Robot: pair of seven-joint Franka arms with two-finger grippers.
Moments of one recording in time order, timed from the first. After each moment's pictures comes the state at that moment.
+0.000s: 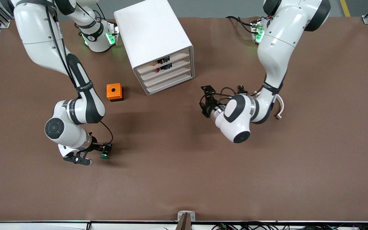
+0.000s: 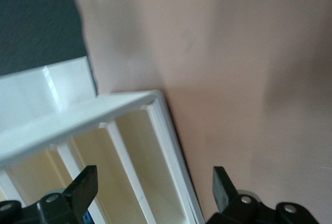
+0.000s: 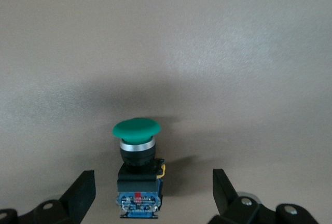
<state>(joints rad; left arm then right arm) -0.50 0.85 -0.06 -1.42 -0.80 1.56 -2.03 0.20 0.67 -0.07 -1.71 0.15 2.41 0.27</state>
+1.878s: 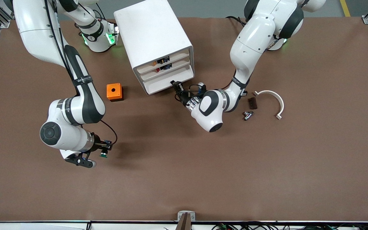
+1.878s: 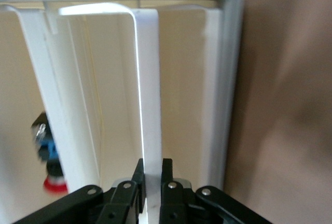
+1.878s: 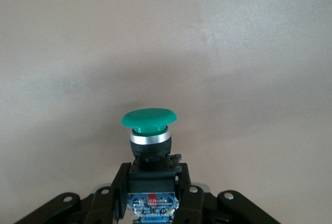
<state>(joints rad) -0.66 0.99 0.01 -1.35 -1.17 1.60 -2.26 0.25 0.63 -0.07 -1.51 0.16 2.07 0.36</state>
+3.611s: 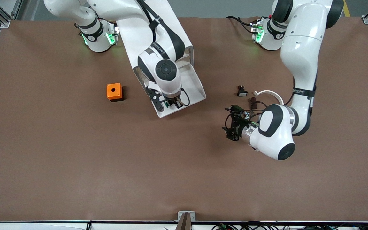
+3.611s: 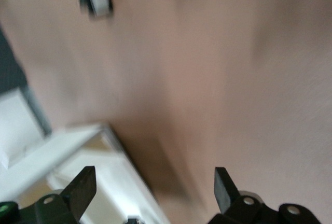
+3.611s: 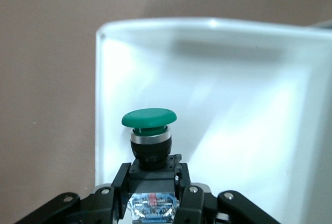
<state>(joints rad) -0.40 0.80 0.11 -1.24 -0.56 1.51 -1.67 0.85 0.54 -0.06 -1.66 0.16 2.09 1.80</state>
